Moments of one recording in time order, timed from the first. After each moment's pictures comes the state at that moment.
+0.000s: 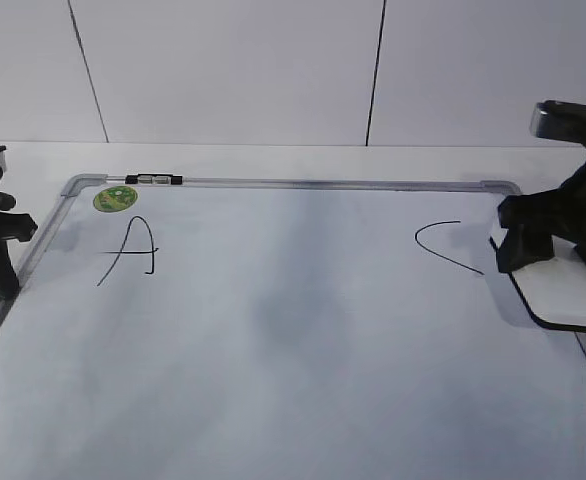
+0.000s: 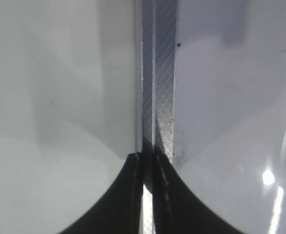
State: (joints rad) left arm 0.03 1.97 -1.26 -0.27 0.93 0.20; right arm 0.15 1.60 -1.03 0.12 0.77 0.07
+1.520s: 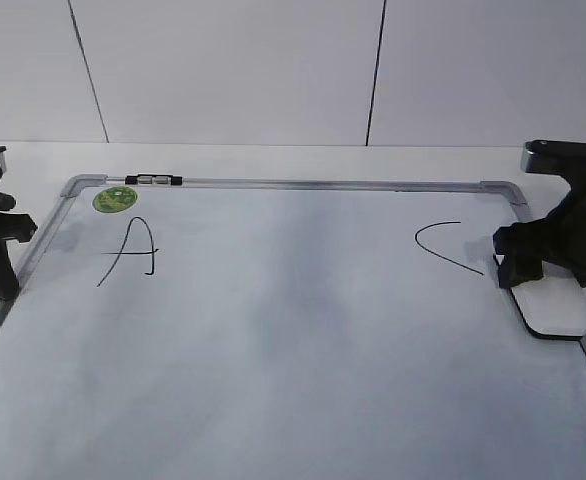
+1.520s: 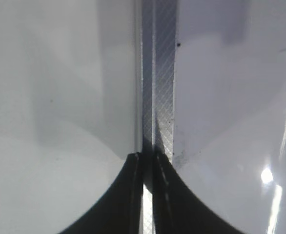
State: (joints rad) left arm 0.03 1.97 -1.26 -0.27 0.94 0.20; right arm 0.08 1.78 -1.03 0.04 0.57 0.06
